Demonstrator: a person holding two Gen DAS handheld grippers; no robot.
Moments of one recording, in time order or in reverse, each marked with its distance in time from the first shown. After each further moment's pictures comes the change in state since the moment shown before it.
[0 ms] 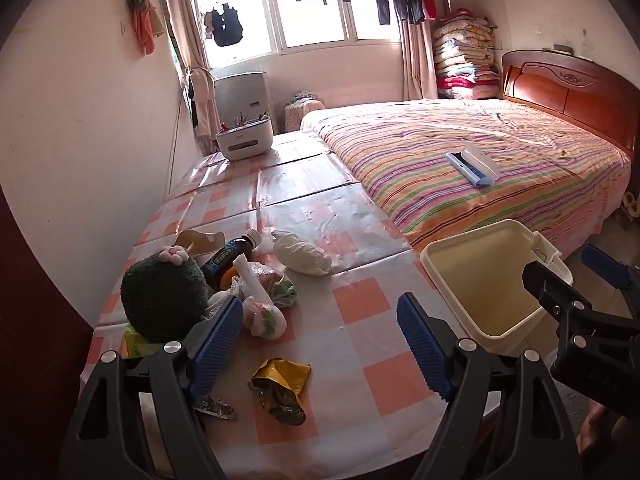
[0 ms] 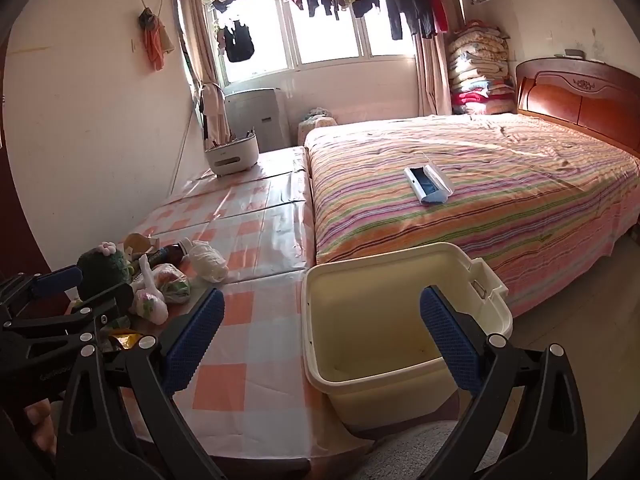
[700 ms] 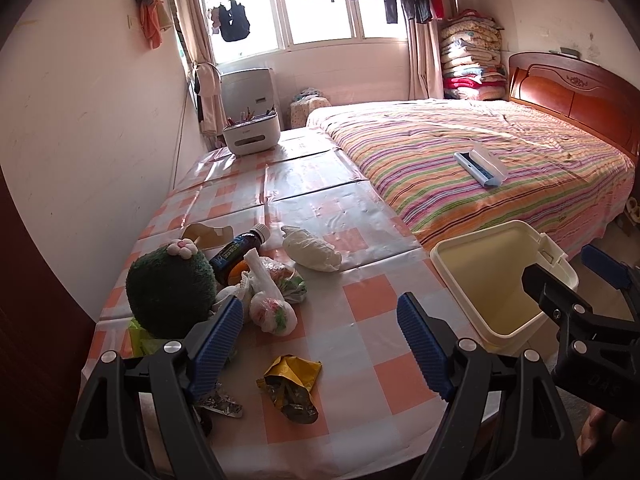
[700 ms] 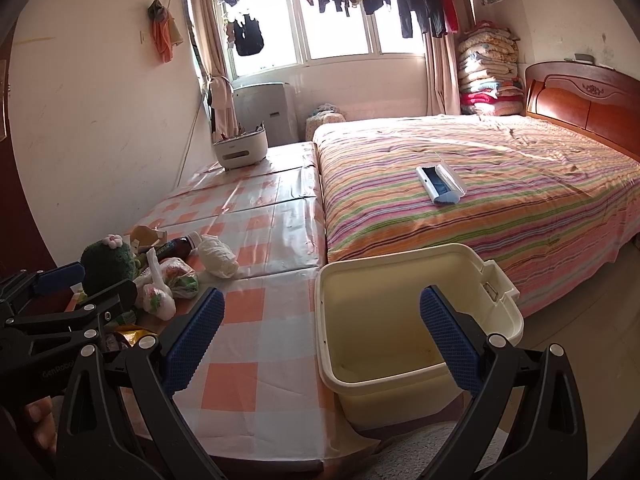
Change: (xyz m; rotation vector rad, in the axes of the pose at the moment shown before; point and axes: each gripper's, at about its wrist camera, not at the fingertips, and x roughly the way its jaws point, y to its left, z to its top) left arm 0.003 0.010 -0.002 -0.017 0.008 0.011; right arm 0.005 0.011 0.001 -0.023 0.020 0.022
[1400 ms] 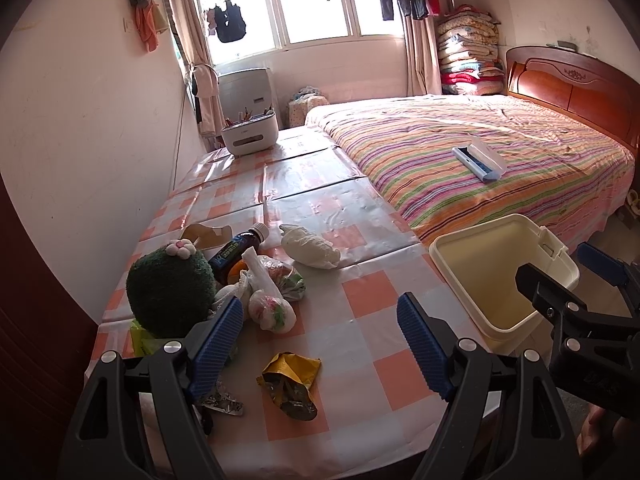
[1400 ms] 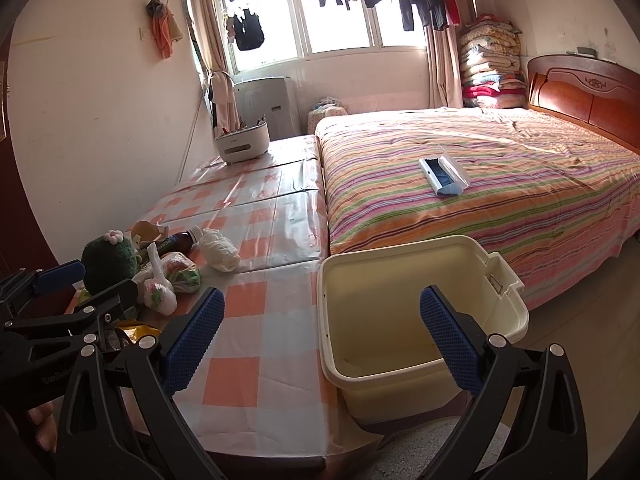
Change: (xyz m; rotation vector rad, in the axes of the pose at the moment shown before) left arm 0.000 -0.004 -0.004 0.019 0.006 0.006; right arm 0.003 -0.003 -0.003 0.014 0.022 0.011
